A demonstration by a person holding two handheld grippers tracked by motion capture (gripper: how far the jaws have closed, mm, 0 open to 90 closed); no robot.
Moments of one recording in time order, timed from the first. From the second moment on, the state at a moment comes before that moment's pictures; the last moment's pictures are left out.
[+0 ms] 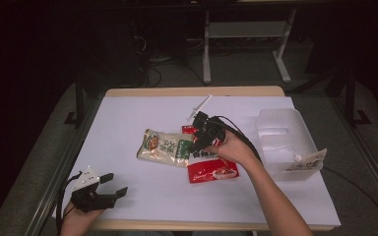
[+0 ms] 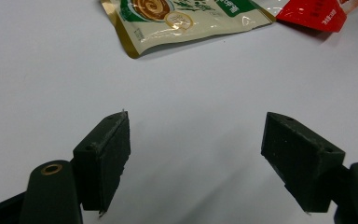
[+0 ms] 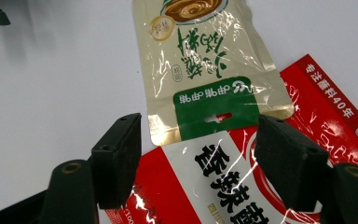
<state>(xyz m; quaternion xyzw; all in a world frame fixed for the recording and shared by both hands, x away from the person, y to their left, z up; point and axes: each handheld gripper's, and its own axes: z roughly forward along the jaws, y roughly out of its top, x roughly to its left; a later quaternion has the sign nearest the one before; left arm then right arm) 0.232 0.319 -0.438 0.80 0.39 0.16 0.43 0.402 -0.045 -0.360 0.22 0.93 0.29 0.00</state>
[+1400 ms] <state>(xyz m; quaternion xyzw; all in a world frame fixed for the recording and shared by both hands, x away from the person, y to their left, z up) 0.262 0.238 -0.426 0.84 0.31 0.14 0.41 0.472 -0.105 -0.412 0.41 0.89 0.20 0.01</state>
